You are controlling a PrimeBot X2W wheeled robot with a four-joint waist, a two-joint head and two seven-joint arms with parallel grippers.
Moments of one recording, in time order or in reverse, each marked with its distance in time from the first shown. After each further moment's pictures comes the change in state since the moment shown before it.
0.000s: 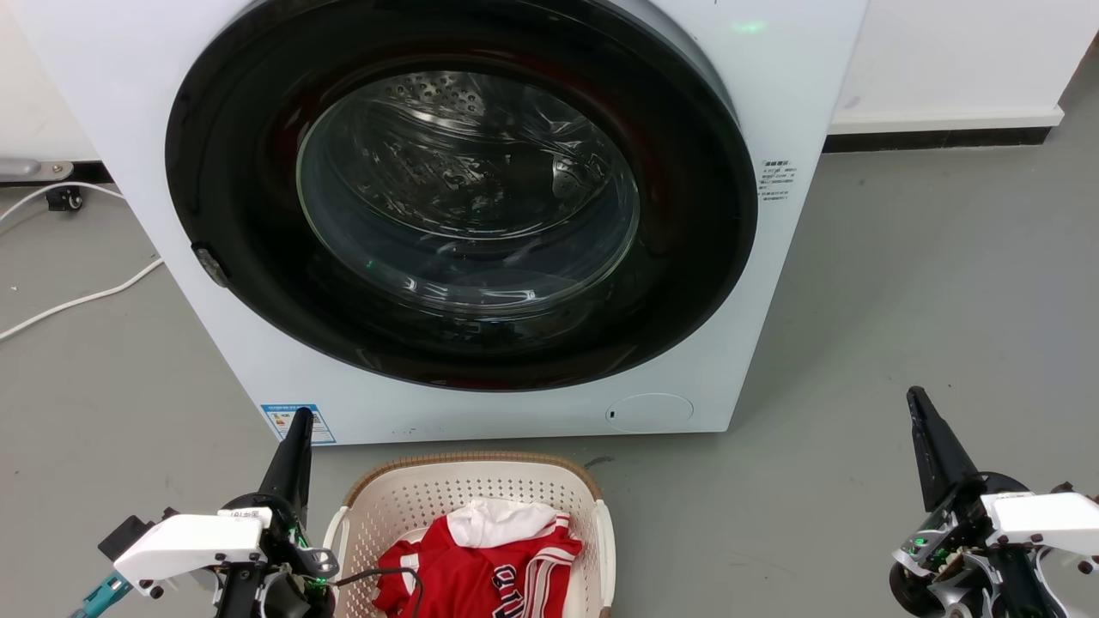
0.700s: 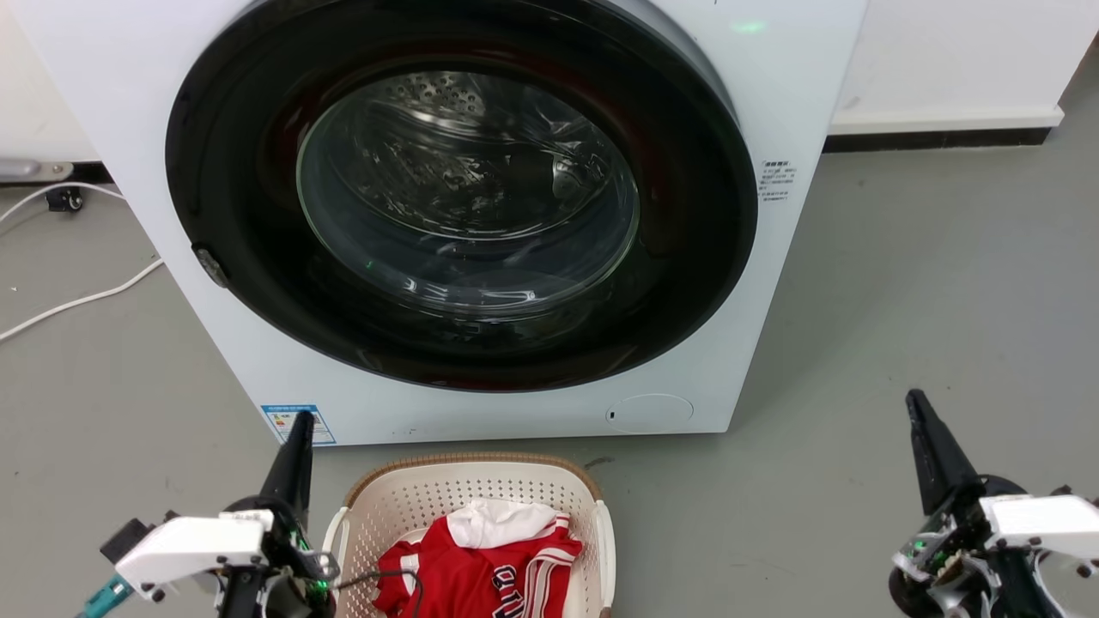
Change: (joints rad) left arm 0.001 0.000 0.000 0.001 0.000 0.000 0.000; right arm 0.001 0.001 0.000 0.001 -0.001 0.000 0.000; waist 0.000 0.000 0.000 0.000
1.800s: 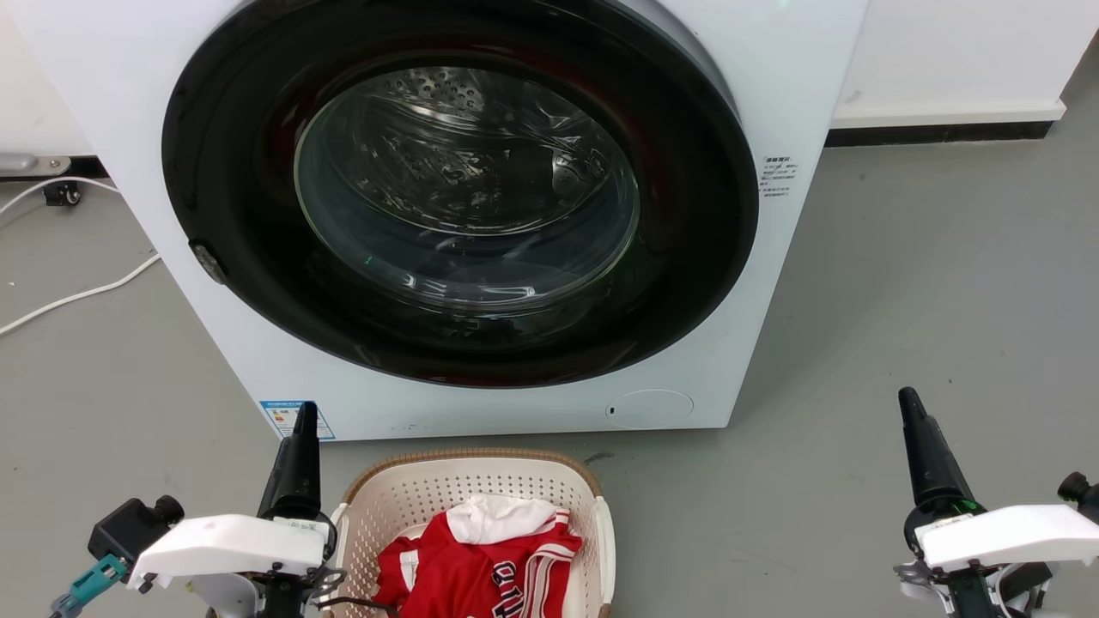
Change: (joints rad) left arm 0.051 -0.004 -0.046 -0.092 0.526 0.072 -0.132; right arm 0.066 0.004 0.040 -0.091 -0.613 0.000 -0.132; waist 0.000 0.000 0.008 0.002
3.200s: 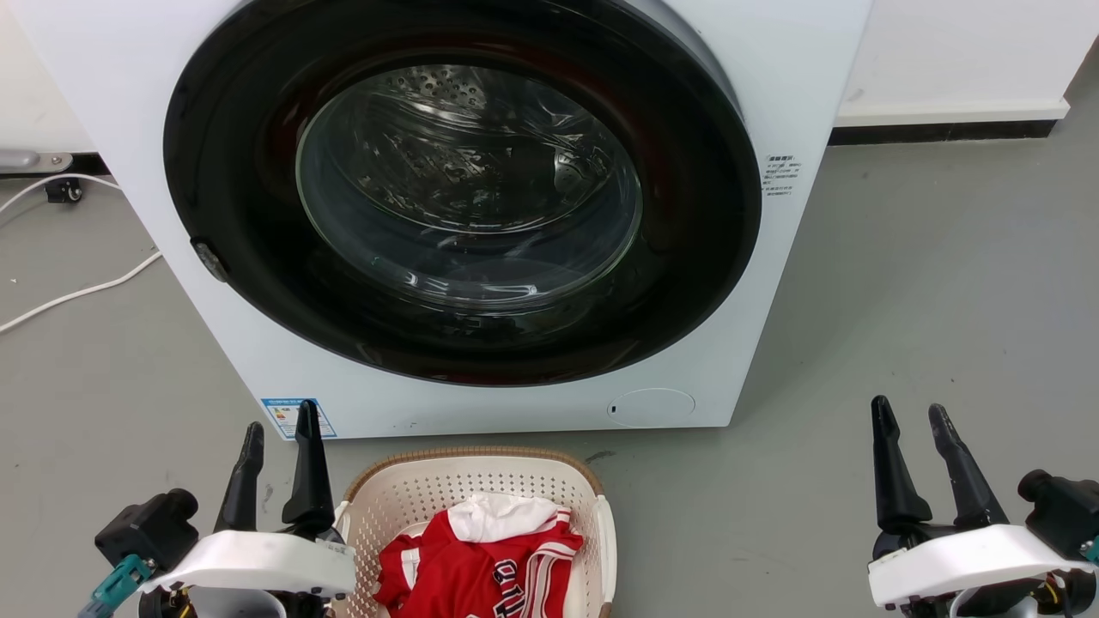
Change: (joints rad) left arm 0.048 0.001 -0.016 -0.077 0.525 -0.002 -0.131; right arm 0.058 0.000 0.052 -0.090 -0.583 0.000 -0.131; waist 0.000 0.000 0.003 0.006
